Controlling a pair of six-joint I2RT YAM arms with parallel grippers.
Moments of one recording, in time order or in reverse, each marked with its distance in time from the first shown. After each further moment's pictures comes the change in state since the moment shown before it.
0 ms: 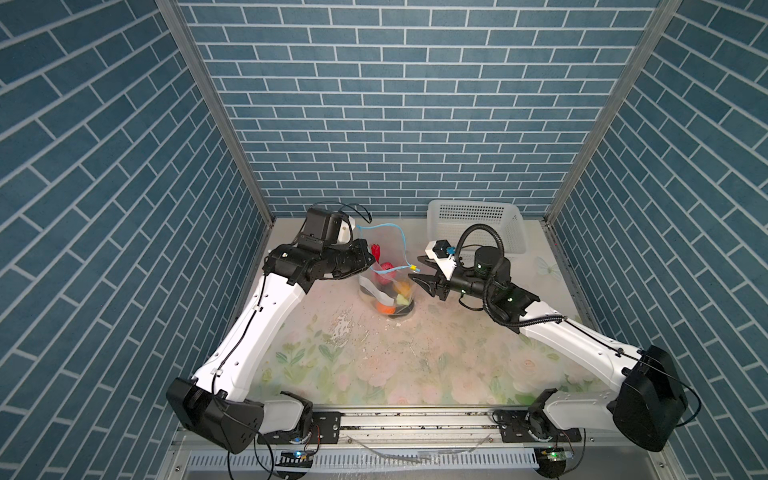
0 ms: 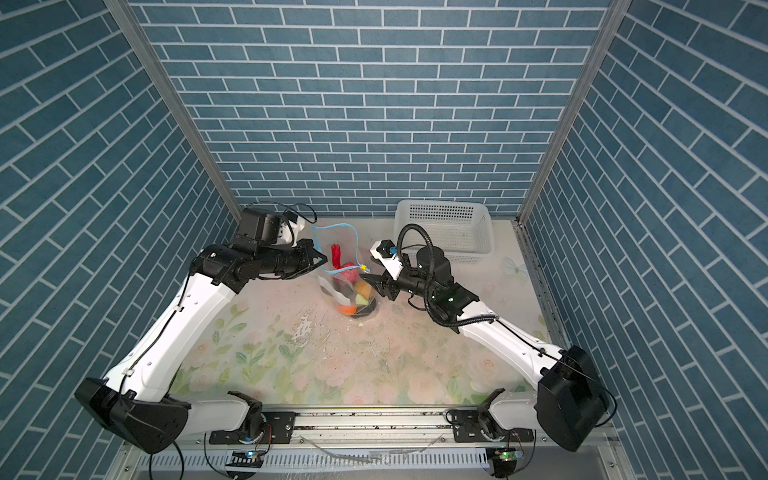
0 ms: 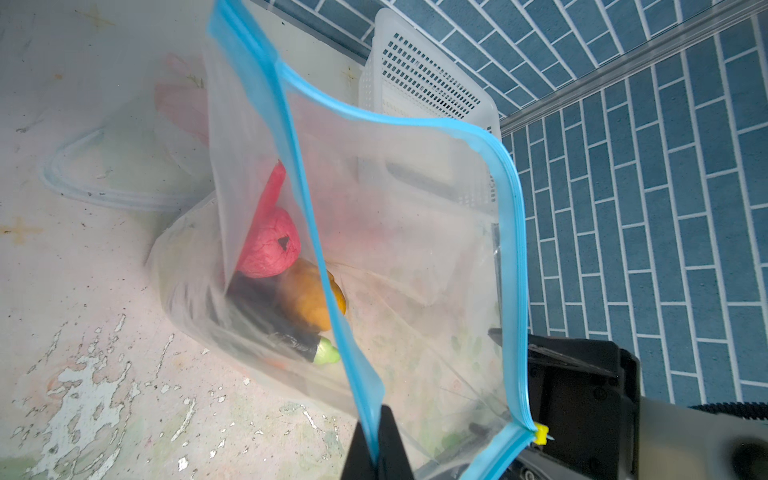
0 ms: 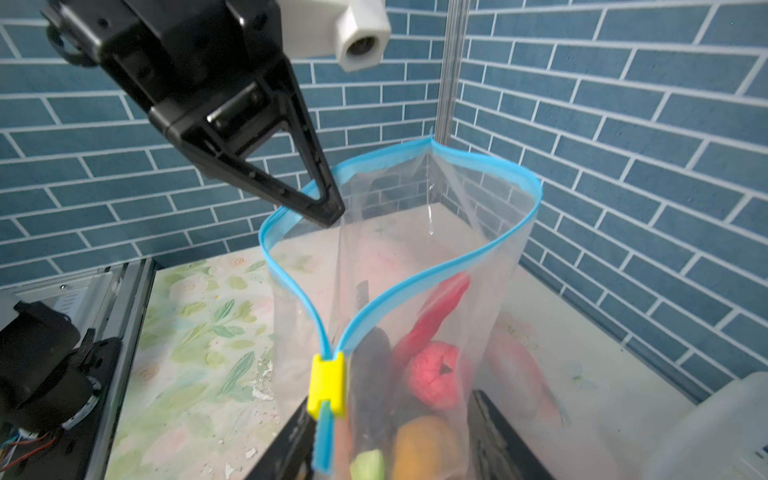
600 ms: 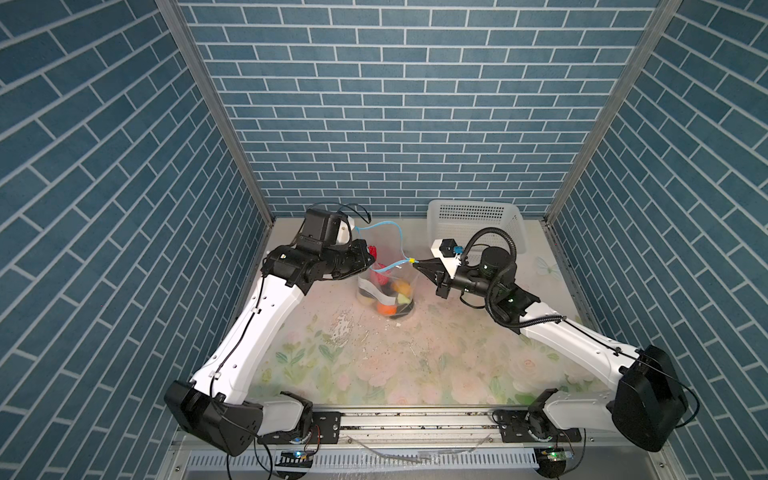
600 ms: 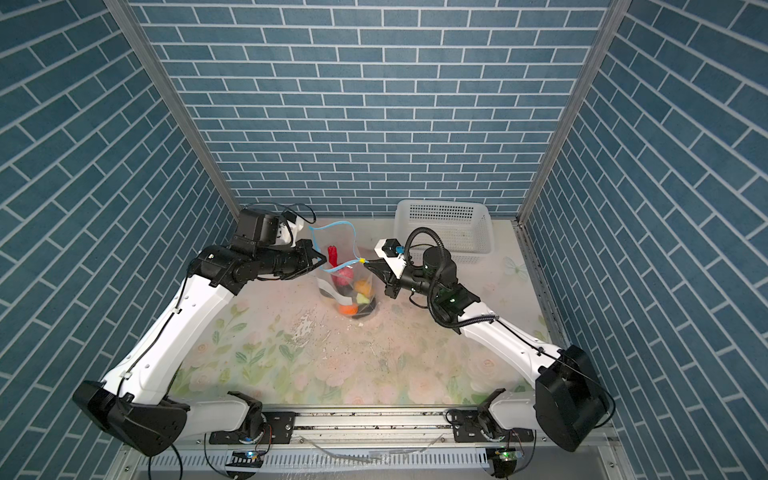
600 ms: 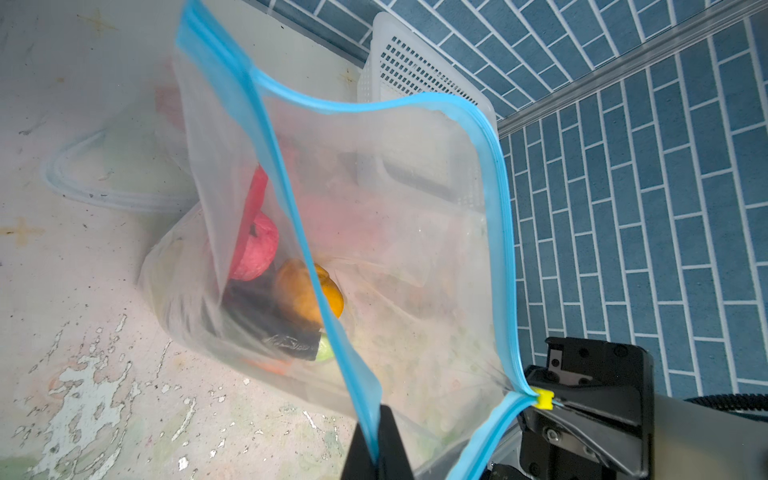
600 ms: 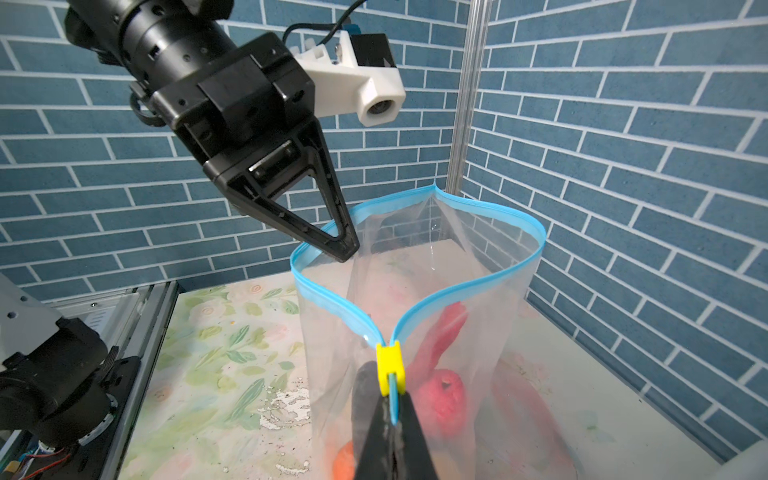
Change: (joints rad) left arm 0.000 -0.010 -0.002 0.001 -0.003 0.000; right arm -0.021 0.000 -0.022 0.100 -0.104 0.029
